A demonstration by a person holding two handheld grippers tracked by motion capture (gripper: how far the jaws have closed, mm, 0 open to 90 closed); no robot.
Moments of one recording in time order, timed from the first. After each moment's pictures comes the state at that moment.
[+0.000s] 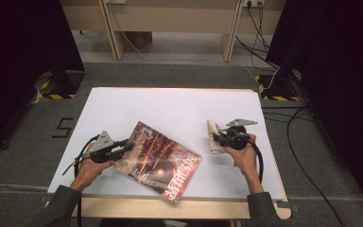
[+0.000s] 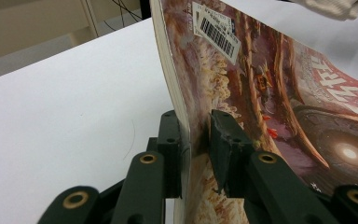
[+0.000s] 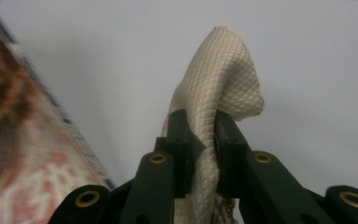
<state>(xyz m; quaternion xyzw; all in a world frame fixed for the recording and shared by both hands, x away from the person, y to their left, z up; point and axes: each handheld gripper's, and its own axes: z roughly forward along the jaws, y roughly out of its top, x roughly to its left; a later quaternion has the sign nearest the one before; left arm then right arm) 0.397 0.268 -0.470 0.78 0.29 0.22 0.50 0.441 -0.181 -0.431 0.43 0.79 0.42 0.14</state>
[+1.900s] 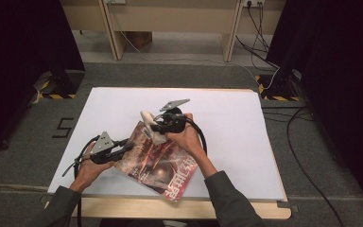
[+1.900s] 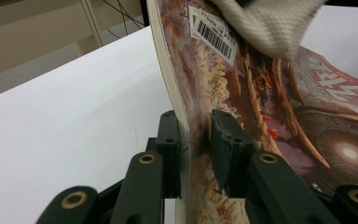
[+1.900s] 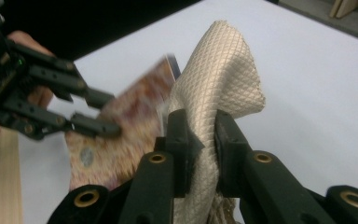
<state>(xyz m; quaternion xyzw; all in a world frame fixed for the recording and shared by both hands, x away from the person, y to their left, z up) 0.393 0.265 -0.466 0.78 0.27 0.24 0.50 0.471 -0.008 -0.392 0.28 0.85 0.45 0.05</state>
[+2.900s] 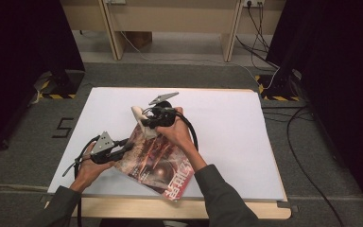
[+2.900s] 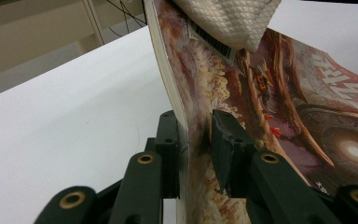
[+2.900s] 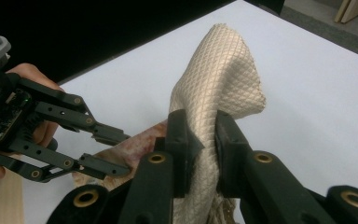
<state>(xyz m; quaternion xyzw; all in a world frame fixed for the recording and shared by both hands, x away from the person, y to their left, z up) 0.393 0.265 -0.467 0.79 0.28 0.24 0.50 0.484 0.029 -0.375 0.27 0.85 0.45 0.05</state>
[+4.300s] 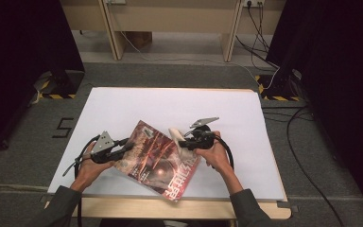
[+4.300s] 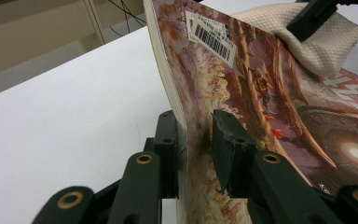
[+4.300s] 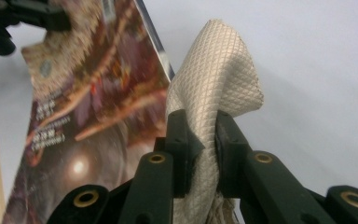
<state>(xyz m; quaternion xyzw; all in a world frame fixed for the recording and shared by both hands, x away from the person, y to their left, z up) 0.394 0.265 -0.466 0.79 0.28 0.24 0.50 0.453 -0.088 -0.440 0.33 0.85 0.42 0.03</state>
